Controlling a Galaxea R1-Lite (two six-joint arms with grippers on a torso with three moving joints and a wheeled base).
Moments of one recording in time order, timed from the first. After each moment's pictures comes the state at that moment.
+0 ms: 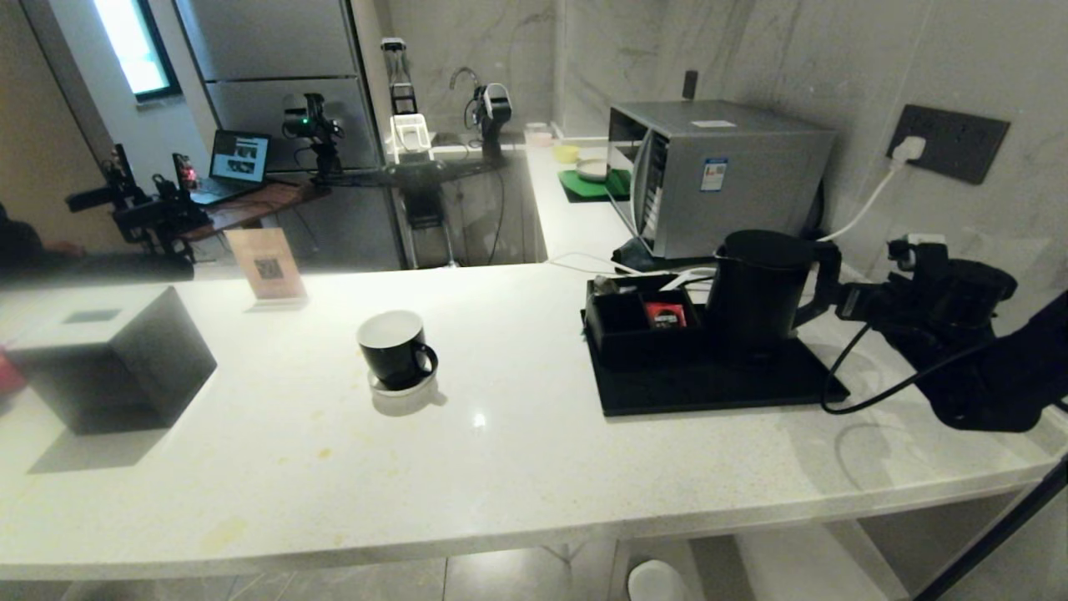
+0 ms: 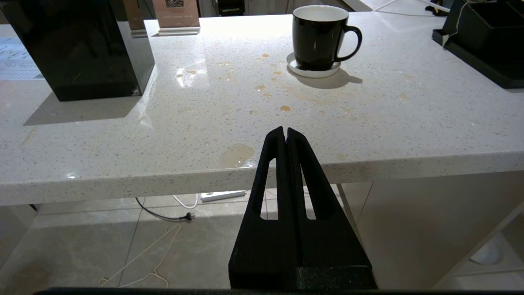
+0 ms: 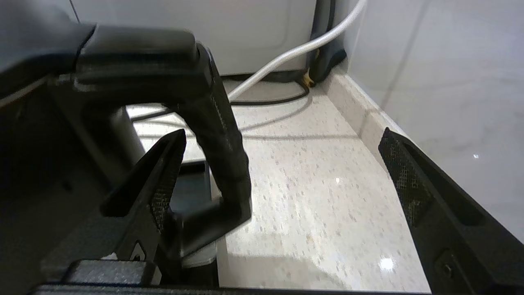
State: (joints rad) left arm 0.00 0.00 0.00 -0.01 0.02 0.00; right arm -0.15 2.24 -1.09 -1.21 -0.02 -0.02
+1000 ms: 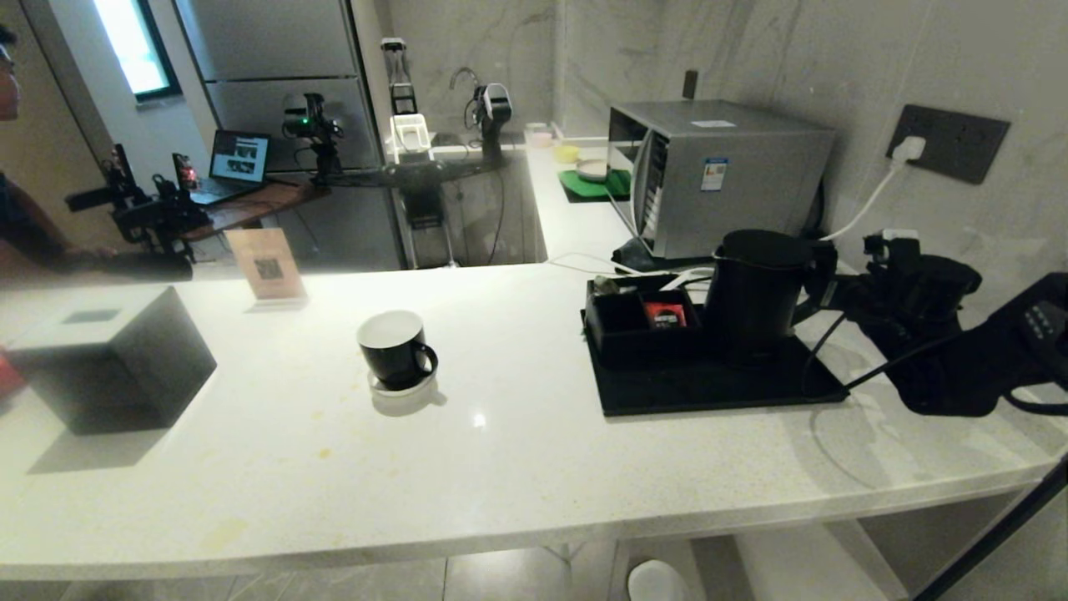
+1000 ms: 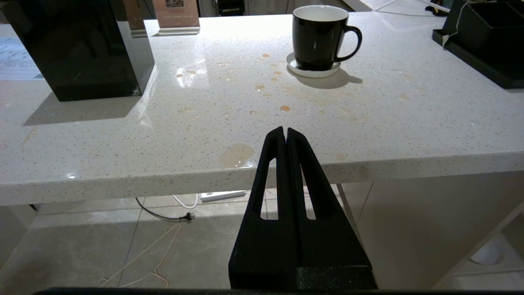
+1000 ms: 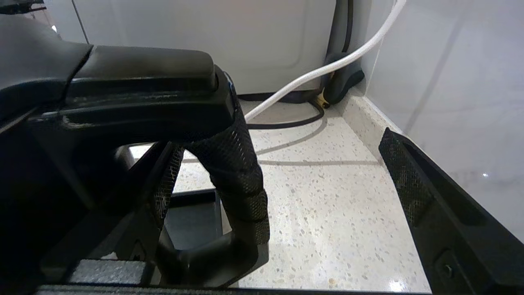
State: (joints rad) left arm 0.00 0.00 0.00 -0.01 0.02 0.00; right arm -0.12 2.35 -1.25 -1.21 -0.02 -0.02
